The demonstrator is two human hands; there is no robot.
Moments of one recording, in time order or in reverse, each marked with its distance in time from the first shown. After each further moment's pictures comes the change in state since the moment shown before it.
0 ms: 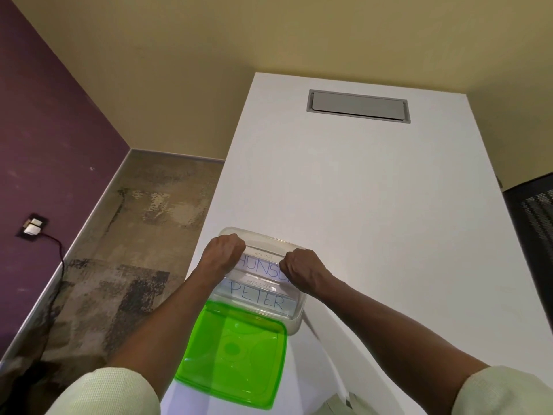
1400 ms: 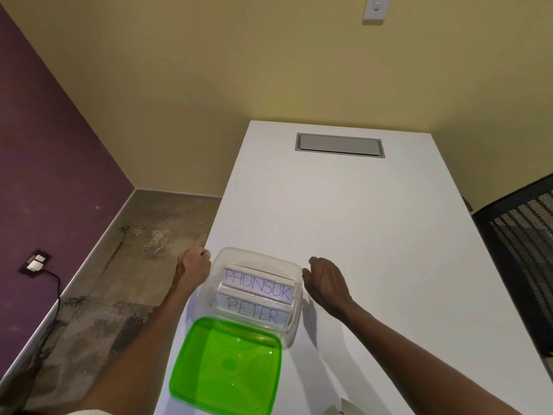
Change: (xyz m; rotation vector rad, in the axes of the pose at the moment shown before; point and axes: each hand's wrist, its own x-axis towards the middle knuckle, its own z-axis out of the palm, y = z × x) left_hand -0.027 -0.045 0.013 -0.957 0.306 -0.597; right_hand -0.066 0.013 -0.002 0.414 0.495 0.541
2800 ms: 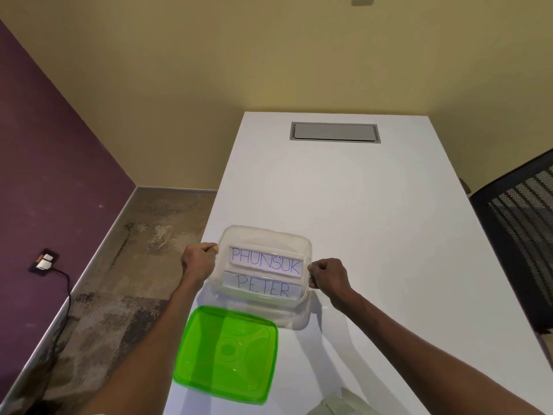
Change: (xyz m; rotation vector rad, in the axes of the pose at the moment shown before) left_hand -0.030 0.027 0.014 -0.444 0.022 -0.163; right_hand -0.020 0.011 -0.016 0.783 -0.164 0.670
